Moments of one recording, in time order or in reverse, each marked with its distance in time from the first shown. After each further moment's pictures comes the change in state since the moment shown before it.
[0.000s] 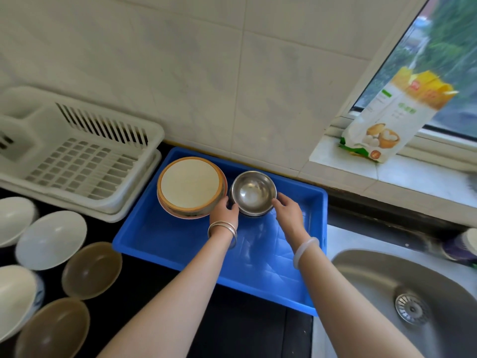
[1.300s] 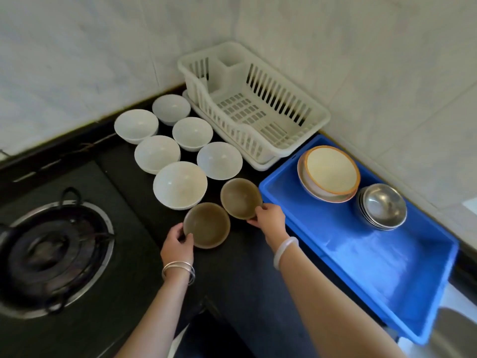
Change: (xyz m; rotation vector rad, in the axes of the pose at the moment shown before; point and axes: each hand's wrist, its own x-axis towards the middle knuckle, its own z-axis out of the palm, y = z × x) left_hand -0.157 -0.245 -0.250 -0.287 0.764 -0.357; right_hand -0.182 -0.019 0.259 -0.138 -0.493 0.070
